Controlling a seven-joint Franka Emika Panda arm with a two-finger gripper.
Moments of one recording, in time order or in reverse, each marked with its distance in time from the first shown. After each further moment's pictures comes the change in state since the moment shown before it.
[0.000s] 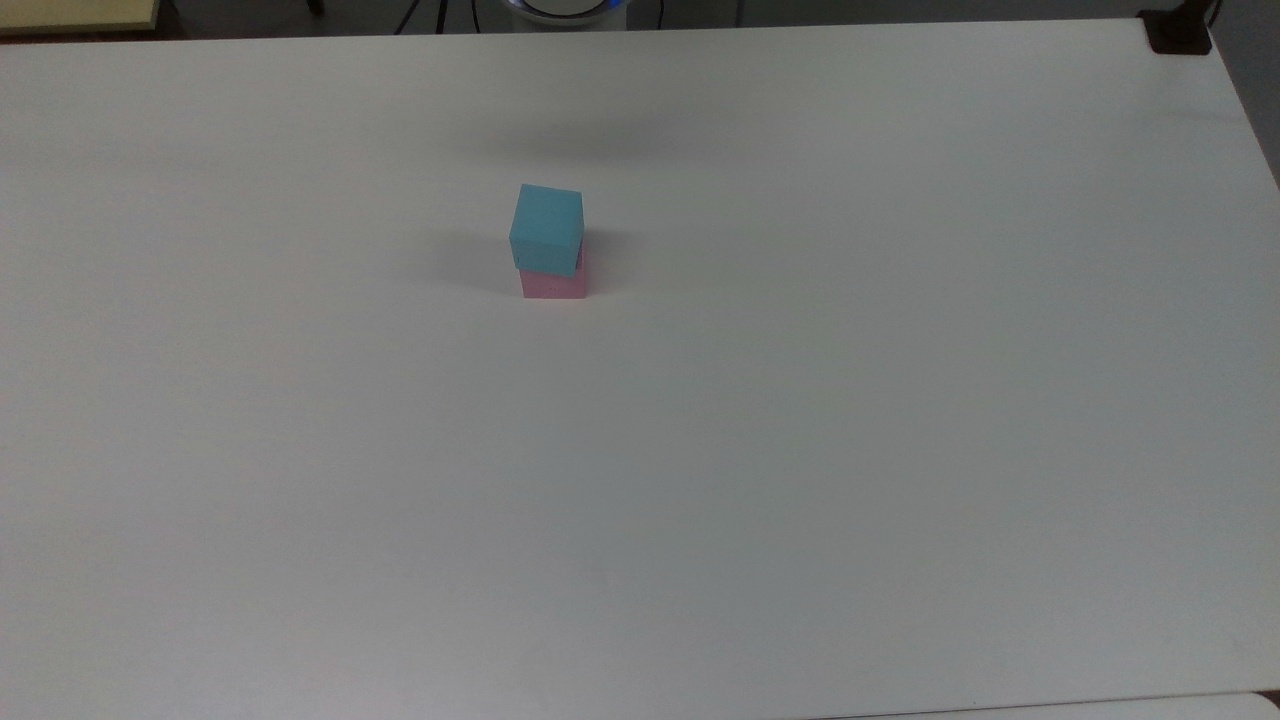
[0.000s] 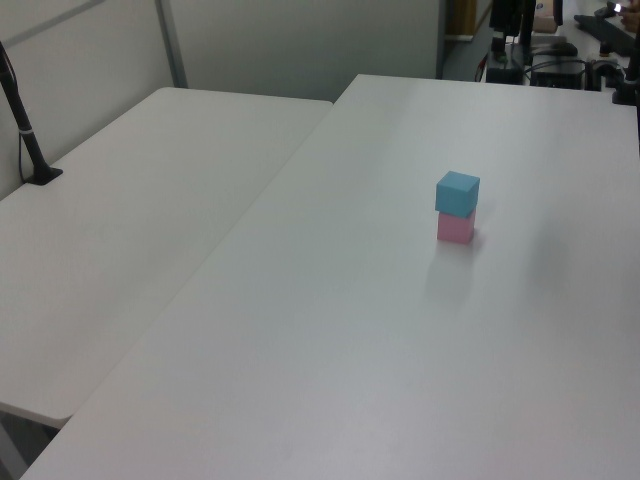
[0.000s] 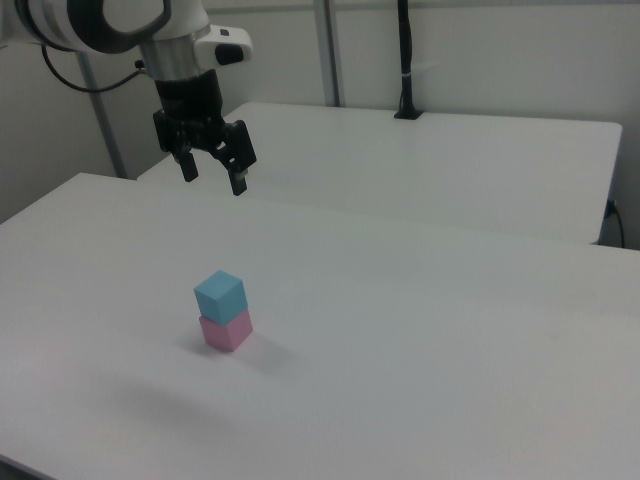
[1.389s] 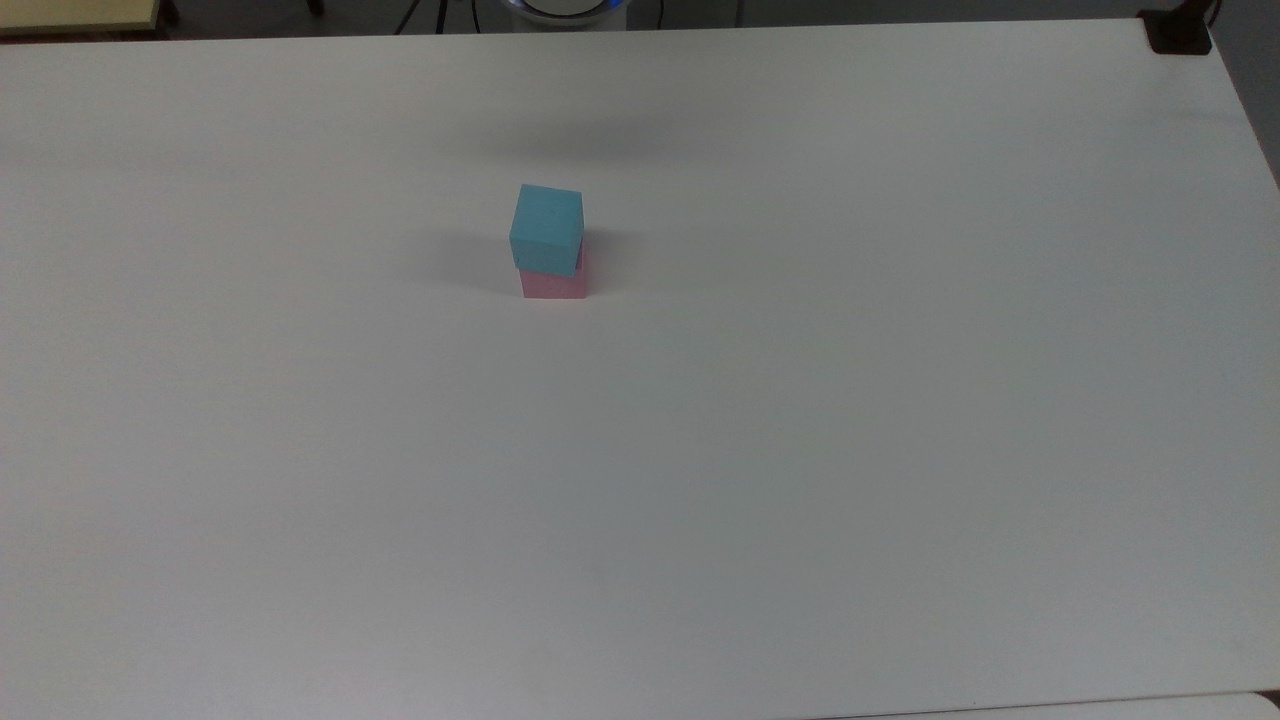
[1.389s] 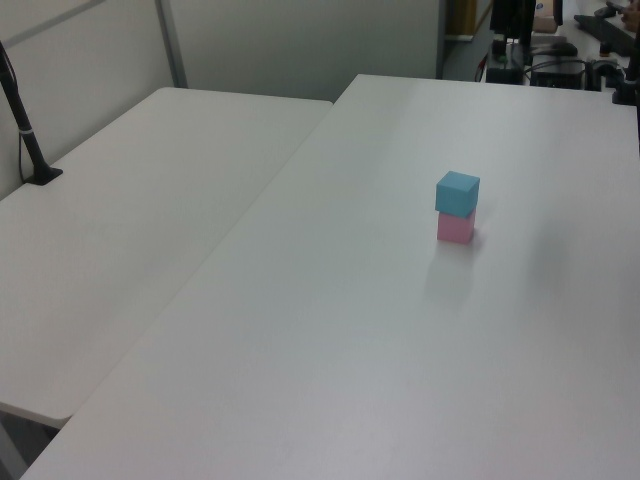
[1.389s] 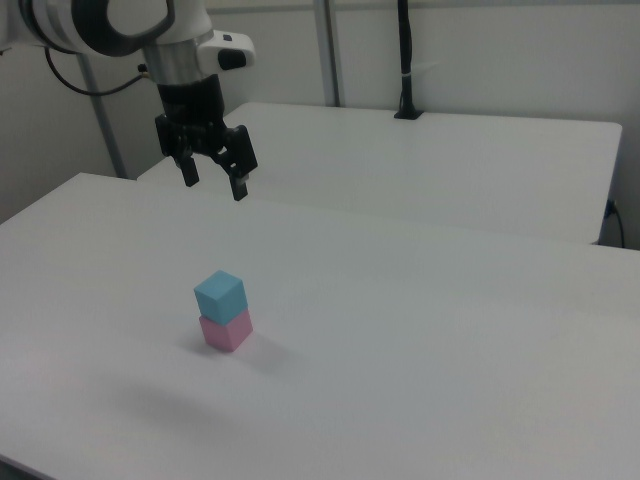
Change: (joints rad) arm 0.013 0.006 -0.015 -0.002 -0.002 -0.012 0.003
